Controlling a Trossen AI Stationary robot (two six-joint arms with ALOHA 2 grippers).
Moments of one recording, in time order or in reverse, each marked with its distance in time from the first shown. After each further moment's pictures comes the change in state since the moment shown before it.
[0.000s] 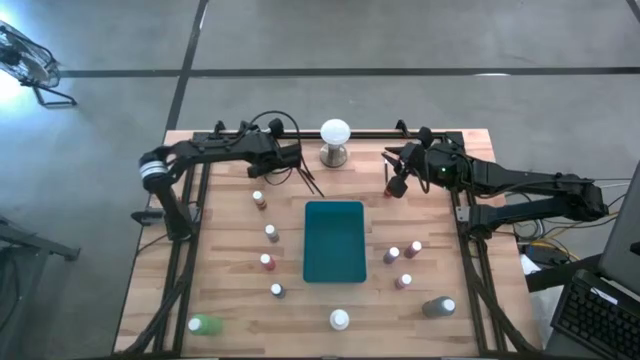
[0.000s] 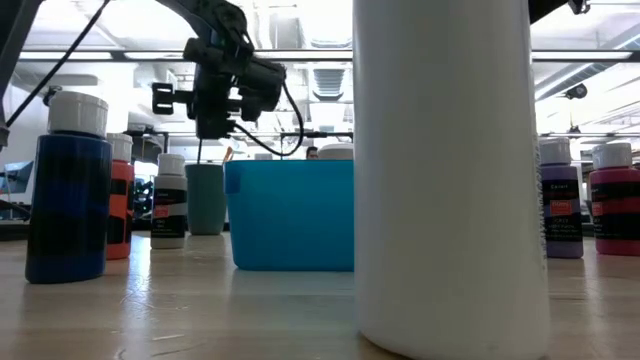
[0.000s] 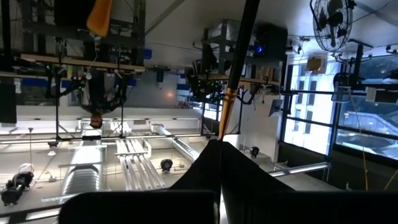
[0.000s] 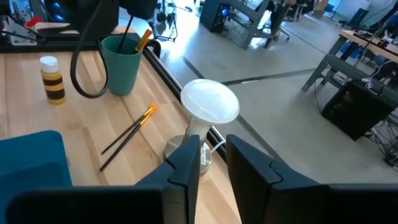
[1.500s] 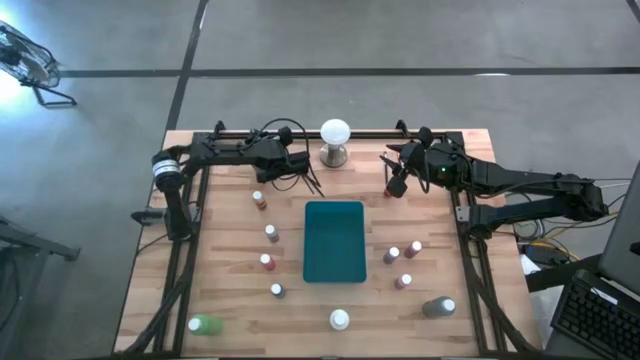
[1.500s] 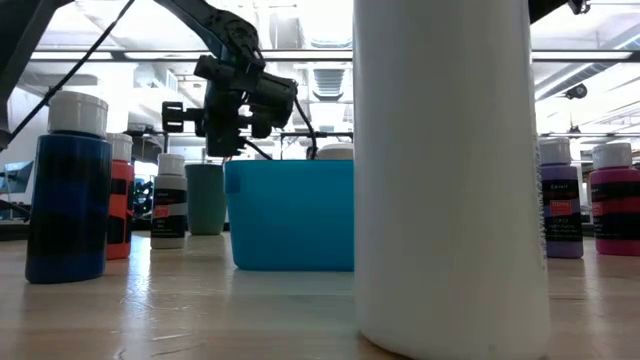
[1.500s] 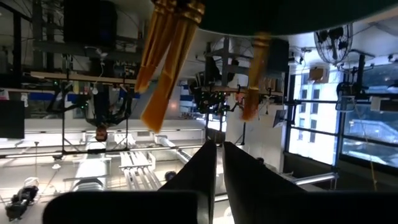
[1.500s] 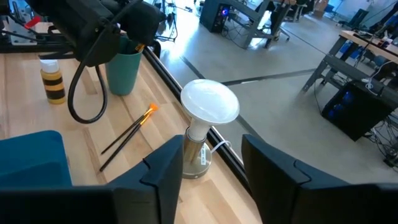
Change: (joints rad) left arm -0.031 0.089 0.000 0.082 0.054 -0.005; right arm 0.000 0.001 0.000 0.001 0.000 -0.002
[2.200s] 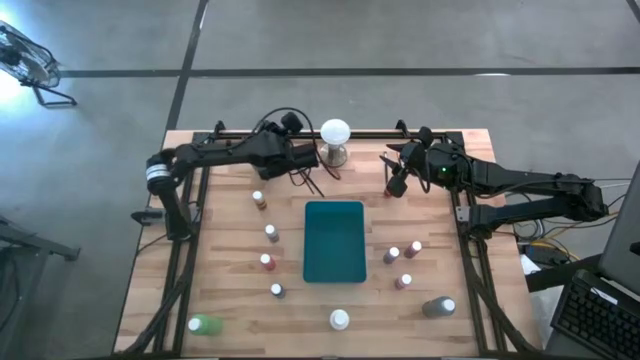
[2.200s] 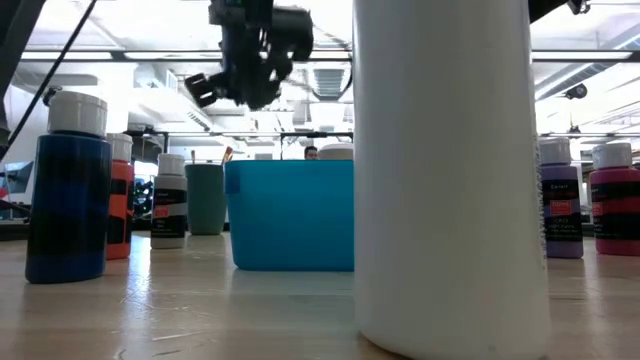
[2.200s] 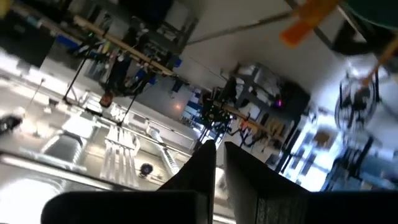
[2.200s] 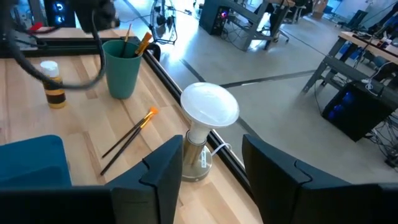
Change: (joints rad) left arm -0.100 -0.053 0.237 0.000 0.006 -0.191; right arm 0.000 0.000 0.000 0.013 0.000 0.005
